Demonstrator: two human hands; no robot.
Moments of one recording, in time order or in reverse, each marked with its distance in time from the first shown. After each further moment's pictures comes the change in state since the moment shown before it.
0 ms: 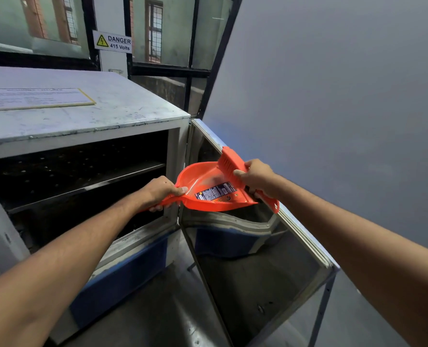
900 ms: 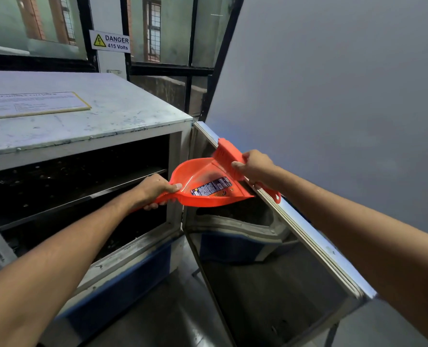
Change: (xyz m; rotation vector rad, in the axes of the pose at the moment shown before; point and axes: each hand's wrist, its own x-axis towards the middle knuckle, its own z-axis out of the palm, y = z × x) left_hand 0.055 -0.019 -0.042 -0.028 -0.010 0.002; right_hand 0.059 -0.032 0.002 -0.029 0.040 -0.054
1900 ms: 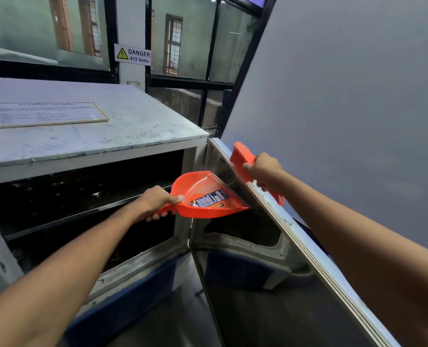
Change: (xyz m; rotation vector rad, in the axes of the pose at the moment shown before) left_hand 0.022 -0.013 -0.029 0.038 0.146 -0.125; right_hand 0.076 -0.037 0.002 0.004 0.036 0.090
